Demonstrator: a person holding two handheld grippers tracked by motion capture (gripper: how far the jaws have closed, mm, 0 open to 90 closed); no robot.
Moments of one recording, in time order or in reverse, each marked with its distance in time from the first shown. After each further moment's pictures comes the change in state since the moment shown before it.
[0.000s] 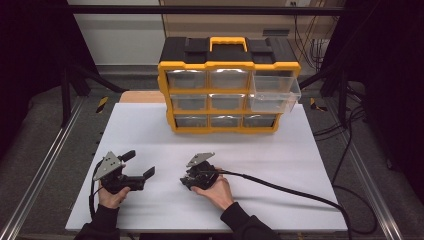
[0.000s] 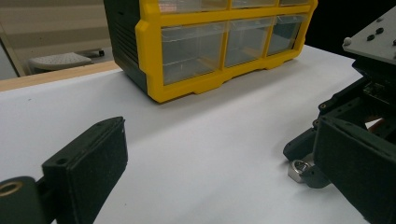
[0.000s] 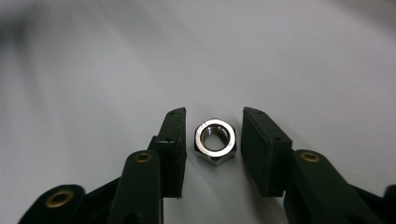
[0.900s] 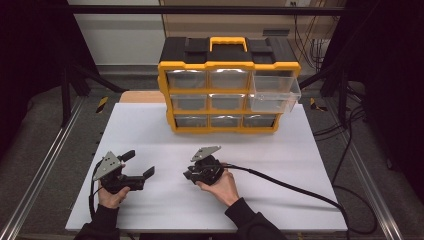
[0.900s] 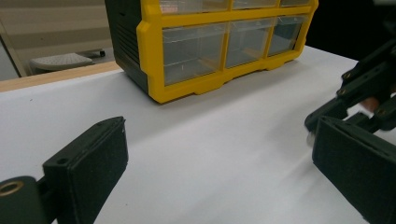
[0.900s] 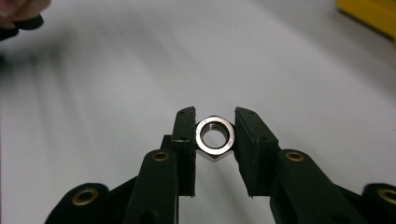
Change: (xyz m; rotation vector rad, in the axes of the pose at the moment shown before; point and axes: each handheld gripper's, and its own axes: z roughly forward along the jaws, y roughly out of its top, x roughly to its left) left arm 0.000 0.000 0.000 -0.002 0.002 -0.002; right arm -0.004 0.016 -0.032 -0.029 0.023 -0.016
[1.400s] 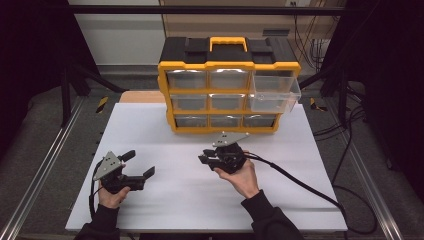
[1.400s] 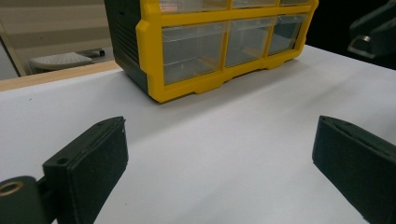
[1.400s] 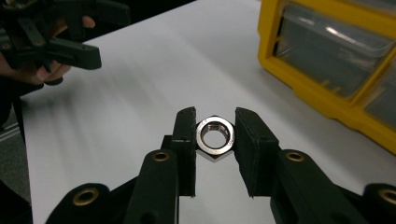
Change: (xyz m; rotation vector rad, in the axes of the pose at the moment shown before) left arm 0.000 0.000 0.001 0.002 0.000 0.000; right arm -0.019 0.018 -0.078 -0.146 -0.061 0.006
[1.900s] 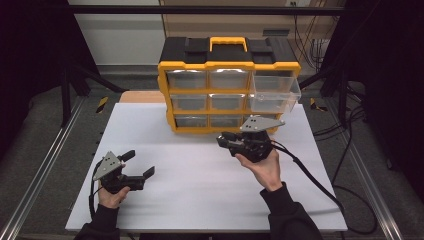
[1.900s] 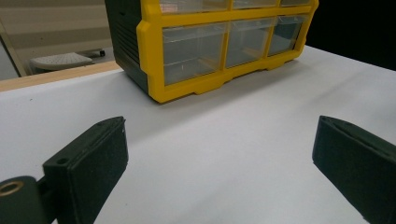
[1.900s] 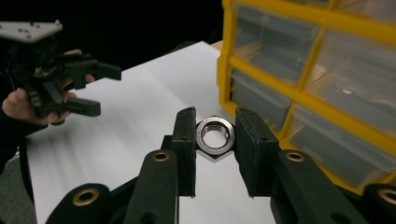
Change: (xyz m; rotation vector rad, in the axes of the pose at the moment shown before) left arm 0.001 0.000 0.000 -0.001 0.001 0.001; right arm -0.016 0.029 -0.074 -0.142 -0.073 -0.006
